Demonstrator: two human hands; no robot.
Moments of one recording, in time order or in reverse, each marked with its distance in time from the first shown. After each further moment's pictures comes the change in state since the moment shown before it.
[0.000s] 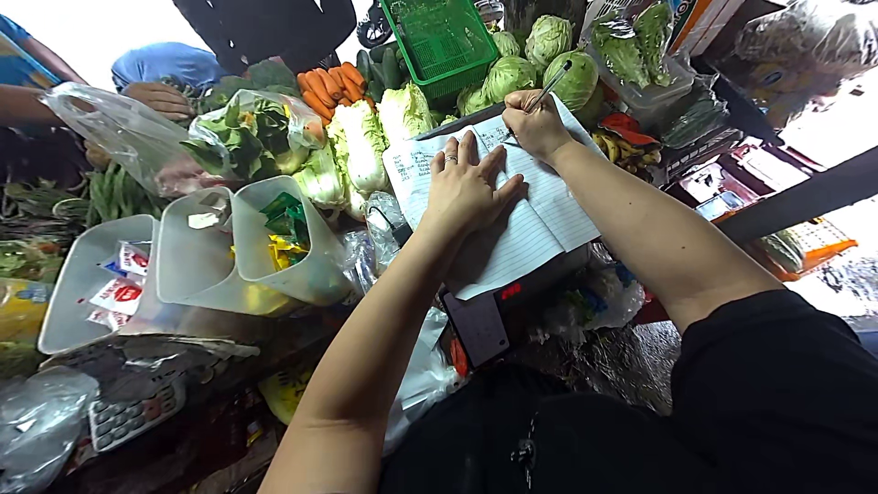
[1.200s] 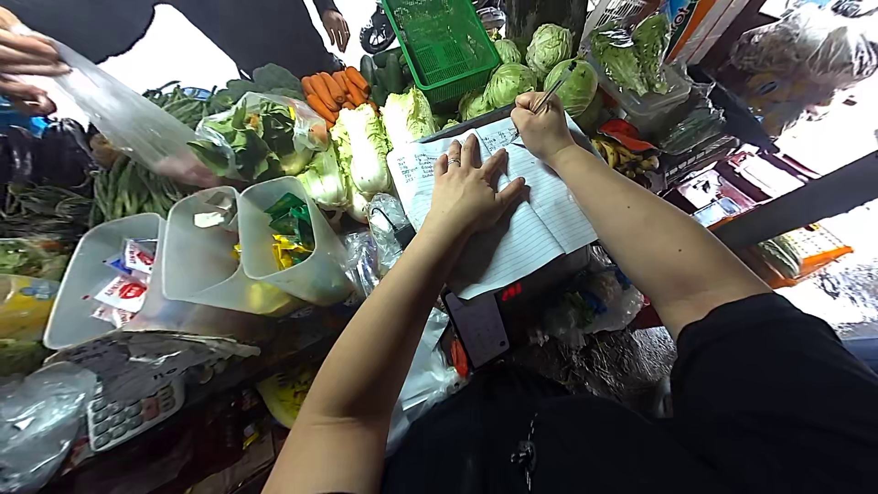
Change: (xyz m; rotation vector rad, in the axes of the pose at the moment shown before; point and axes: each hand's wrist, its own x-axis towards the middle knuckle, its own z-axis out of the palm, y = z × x) left_hand -0.001 0.001 -0.002 -0.020 -0.005 -0.006; right_hand 0.002 -0.001 -0.002 -0.142 0.113 0.062
